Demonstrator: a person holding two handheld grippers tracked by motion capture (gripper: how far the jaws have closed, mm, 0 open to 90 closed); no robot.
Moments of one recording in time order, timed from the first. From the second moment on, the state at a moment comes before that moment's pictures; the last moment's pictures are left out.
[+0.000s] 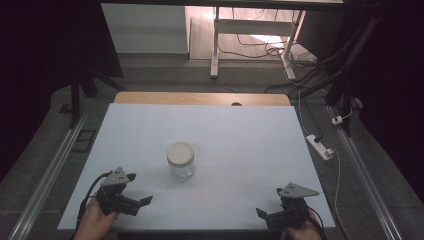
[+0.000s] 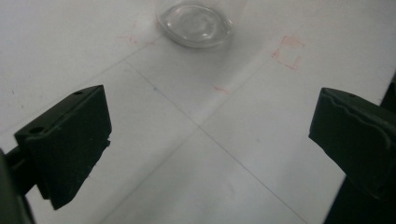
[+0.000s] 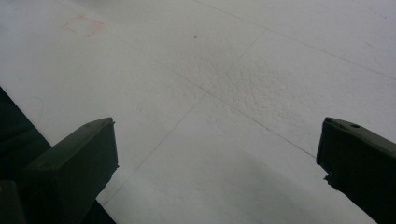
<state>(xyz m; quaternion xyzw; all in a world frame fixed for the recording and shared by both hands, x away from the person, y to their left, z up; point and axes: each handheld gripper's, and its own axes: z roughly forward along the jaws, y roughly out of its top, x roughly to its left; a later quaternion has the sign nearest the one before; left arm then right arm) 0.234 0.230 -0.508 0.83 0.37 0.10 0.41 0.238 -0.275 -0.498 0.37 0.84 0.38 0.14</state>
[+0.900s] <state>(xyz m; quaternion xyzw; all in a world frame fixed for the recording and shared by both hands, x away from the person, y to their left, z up) 0.295 0.187 -0.508 0.84 0.35 0.09 0.40 0.239 -0.274 -0.499 0.37 0.84 0.37 0.13</state>
